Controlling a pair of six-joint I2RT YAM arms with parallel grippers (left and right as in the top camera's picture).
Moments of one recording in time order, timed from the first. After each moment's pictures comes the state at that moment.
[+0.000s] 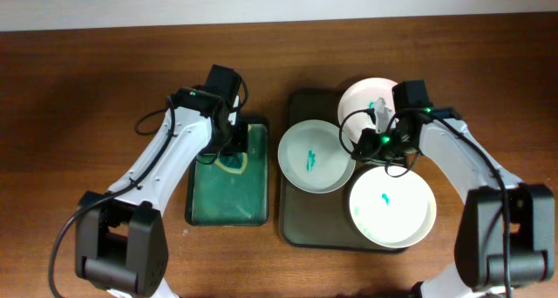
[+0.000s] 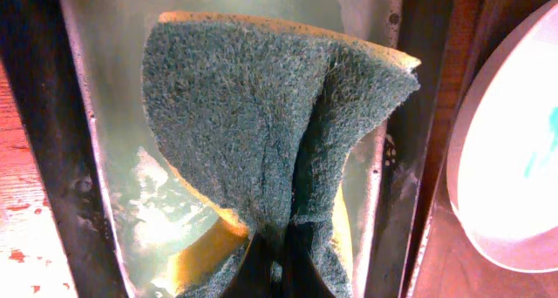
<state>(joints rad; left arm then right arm) -0.33 1.82 1.43 -1.02 0.05 -0.29 0.05 1.75 1.12 -0.77 -0.44 0.14</state>
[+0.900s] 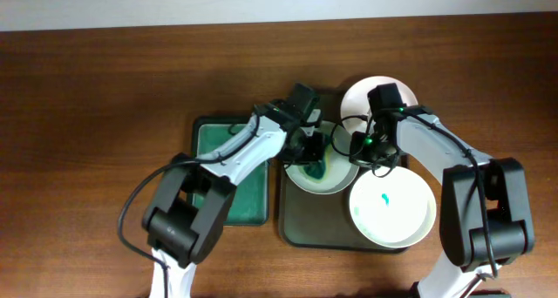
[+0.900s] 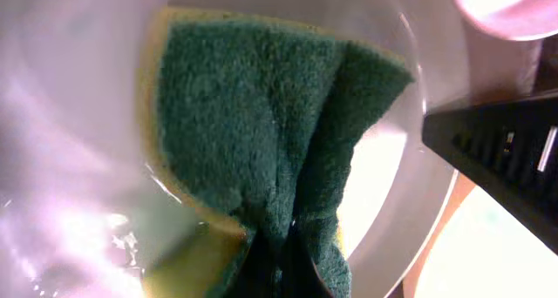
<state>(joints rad) -0.62 2.12 1.52 -0.68 0.36 -0.44 0.13 1.87 1.14 -0.74 -0.20 0.36</state>
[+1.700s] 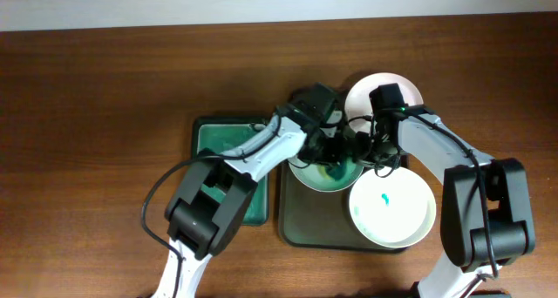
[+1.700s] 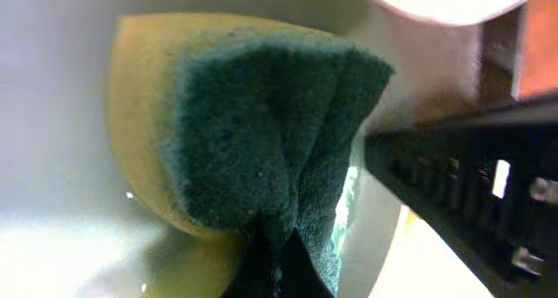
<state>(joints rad) -0.69 2.23 1.64 -0.64 0.45 -0.40 0.13 1.87 1.14 -0.75 -0.15 0.37</state>
